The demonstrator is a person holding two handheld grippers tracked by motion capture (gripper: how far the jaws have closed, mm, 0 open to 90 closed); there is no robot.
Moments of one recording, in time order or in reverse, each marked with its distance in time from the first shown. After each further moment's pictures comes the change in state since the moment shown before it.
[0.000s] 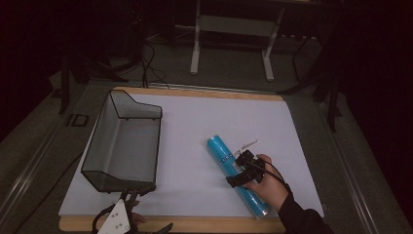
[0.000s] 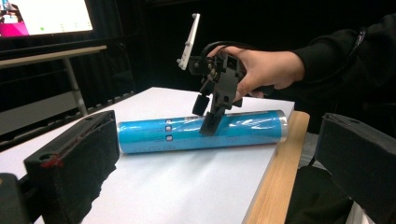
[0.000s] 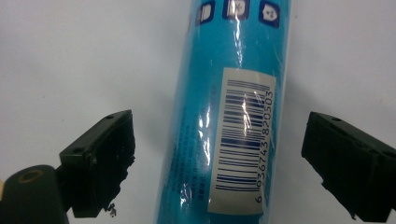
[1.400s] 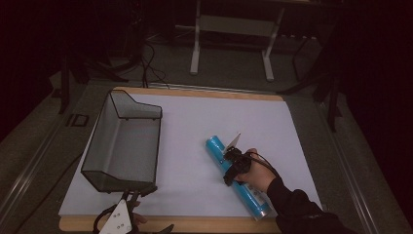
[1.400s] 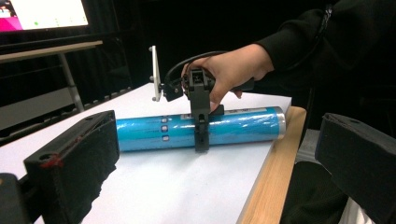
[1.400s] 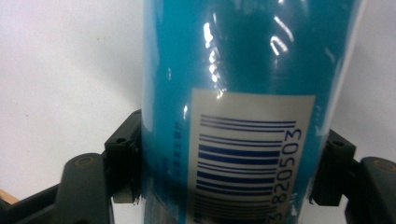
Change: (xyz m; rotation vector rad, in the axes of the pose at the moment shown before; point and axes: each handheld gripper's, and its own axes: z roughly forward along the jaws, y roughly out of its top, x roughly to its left) left arm -0.001 0.000 0.001 0.020 -0.010 0.000; right arm -0.005 0.033 0.043 0.389 0.040 0.083
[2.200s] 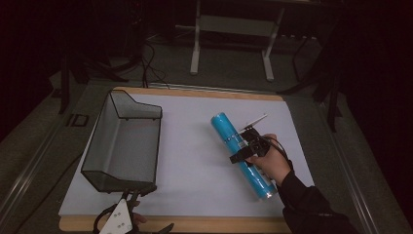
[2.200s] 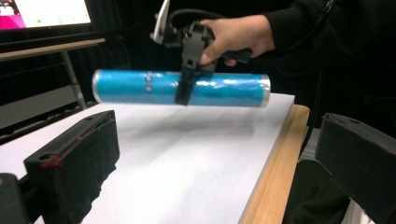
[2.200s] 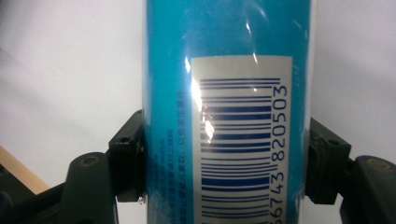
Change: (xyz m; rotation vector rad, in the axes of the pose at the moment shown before) left arm 0.001 -0.001 0.000 0.008 0.010 -0.001; right arm -0.036 -0.008 -0.067 -0.324 0.129 0.109
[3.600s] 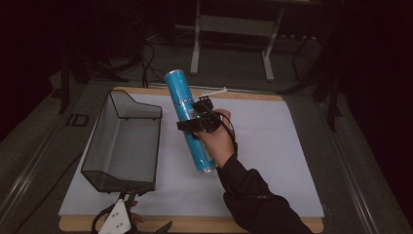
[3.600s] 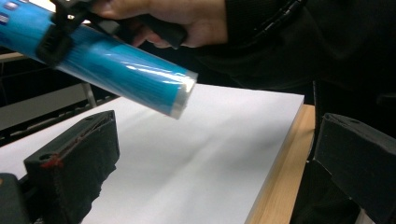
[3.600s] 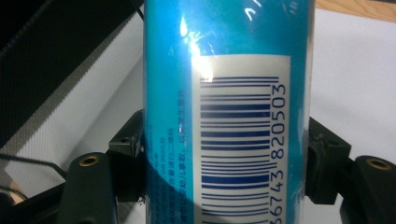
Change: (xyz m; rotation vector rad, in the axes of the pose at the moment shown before) left arm 0.000 0.000 -0.003 0.007 0.041 -0.002; right arm 0.130 0.098 -0.012 -0.398 0.073 -0.014
